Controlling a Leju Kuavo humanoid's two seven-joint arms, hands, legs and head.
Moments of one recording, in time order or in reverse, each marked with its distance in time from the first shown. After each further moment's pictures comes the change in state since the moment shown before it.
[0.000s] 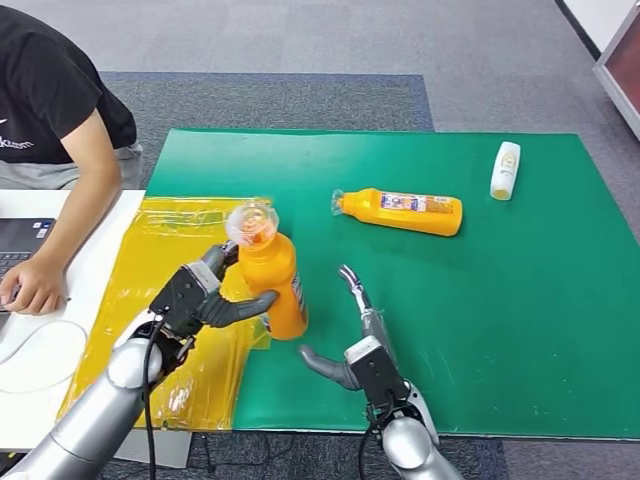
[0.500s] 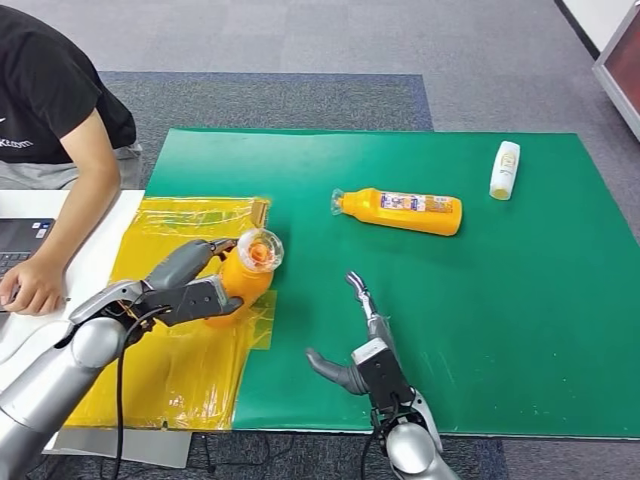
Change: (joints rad) left arm -0.116 0.218 -0.061 -0.002 -0.265 -0.160 0.076; right arm 0.038 0.017 -0.051 0.000 0.009 0.020 0.003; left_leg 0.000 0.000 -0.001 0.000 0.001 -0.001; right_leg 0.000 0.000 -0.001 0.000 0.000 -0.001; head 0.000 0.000
